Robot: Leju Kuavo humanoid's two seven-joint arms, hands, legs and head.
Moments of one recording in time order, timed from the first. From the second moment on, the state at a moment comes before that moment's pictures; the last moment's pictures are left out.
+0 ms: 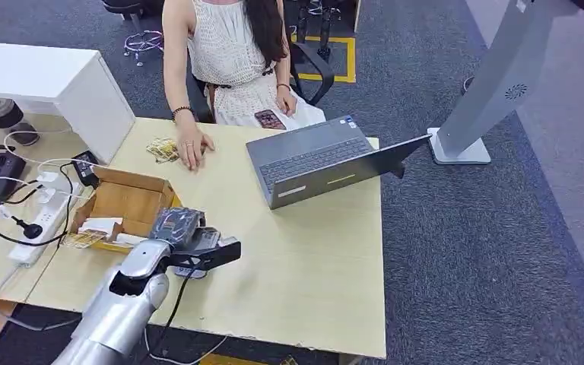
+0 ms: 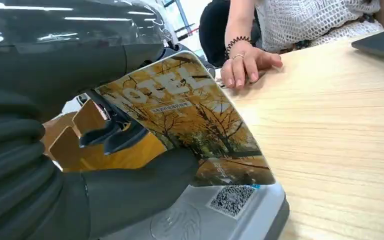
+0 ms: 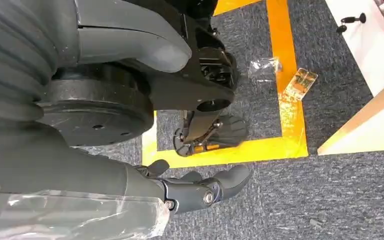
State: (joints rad) left arm -0.34 0.09 -0.30 -1.17 -1.41 -0.05 0.09; right arm -0.08 0.17 -0.44 -0.21 0.32 0.02 -0.29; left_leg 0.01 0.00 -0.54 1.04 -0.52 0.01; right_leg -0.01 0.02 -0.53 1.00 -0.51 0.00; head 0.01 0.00
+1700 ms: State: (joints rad) left arm -0.24 0.12 -0.25 -1.53 -1.47 0.34 0.04; right arm -0.07 0.19 -0.49 -0.21 0.31 0.02 -0.34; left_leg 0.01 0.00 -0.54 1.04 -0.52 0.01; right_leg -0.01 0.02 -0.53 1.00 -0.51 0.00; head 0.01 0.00
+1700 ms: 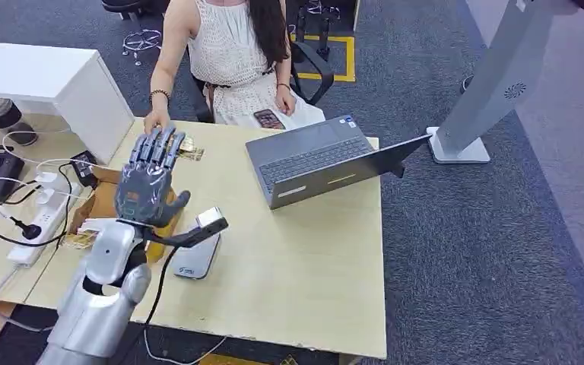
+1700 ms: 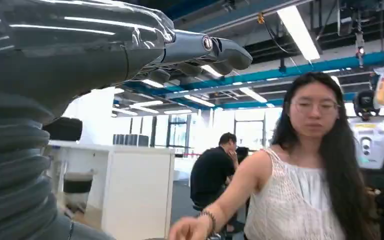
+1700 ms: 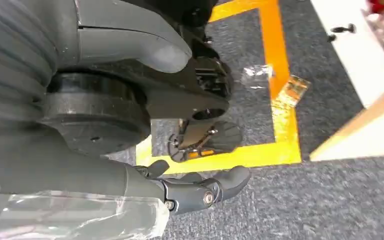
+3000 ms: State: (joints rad) left arm 0.06 0.21 0.00 -1.58 -1.40 0.20 0.12; right arm -0.04 0.17 -0.59 -0.22 0.37 0.05 -0.34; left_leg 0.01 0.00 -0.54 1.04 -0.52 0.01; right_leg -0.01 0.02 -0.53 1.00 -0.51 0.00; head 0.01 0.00
